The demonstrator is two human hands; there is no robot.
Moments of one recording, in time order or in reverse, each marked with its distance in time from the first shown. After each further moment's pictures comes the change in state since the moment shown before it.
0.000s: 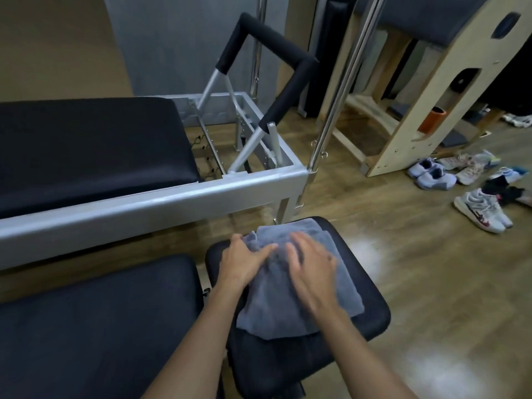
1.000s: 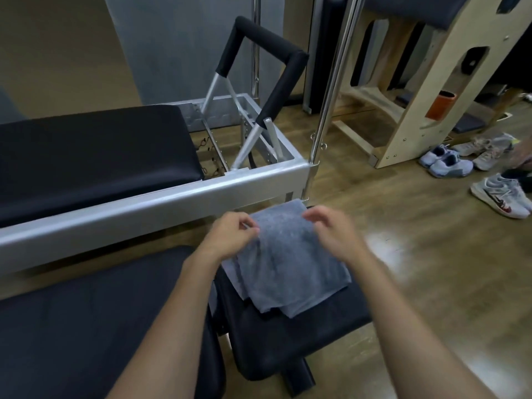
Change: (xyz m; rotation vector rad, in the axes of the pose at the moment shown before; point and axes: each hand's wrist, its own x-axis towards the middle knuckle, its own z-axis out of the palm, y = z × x) left_hand -0.021 0.033 -0.046 0.171 -0.212 0.269; right_hand 0.030 0.017 -0.080 0.265 -0.208 -0.136
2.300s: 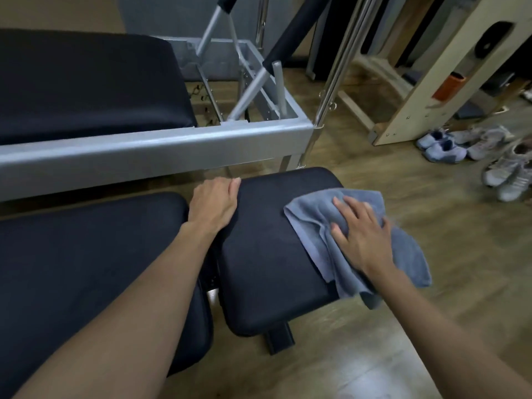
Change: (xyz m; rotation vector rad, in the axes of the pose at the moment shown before) left_hand 0.026 -0.077 0.043 0.338 0.420 0.128; right_hand -0.049 0.104 0.031 -0.758 0.099 0.047
